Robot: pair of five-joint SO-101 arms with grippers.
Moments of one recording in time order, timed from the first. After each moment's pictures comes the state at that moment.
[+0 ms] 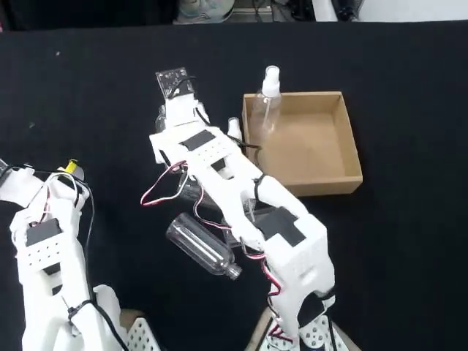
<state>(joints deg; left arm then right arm) -30.2 -48.2 70.8 26.5 29.4 -33.9 26.8 3.4 34.1 -14.0</state>
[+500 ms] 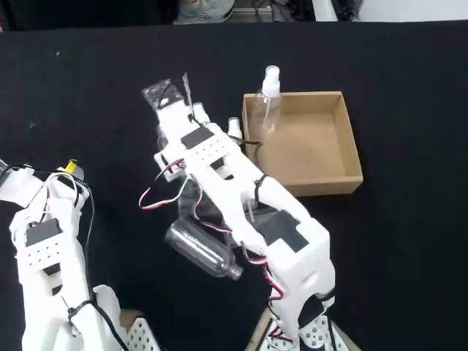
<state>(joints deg) -30.2 -48.2 70.8 26.5 29.4 -35.8 23.3 2.2 53.1 0.0</state>
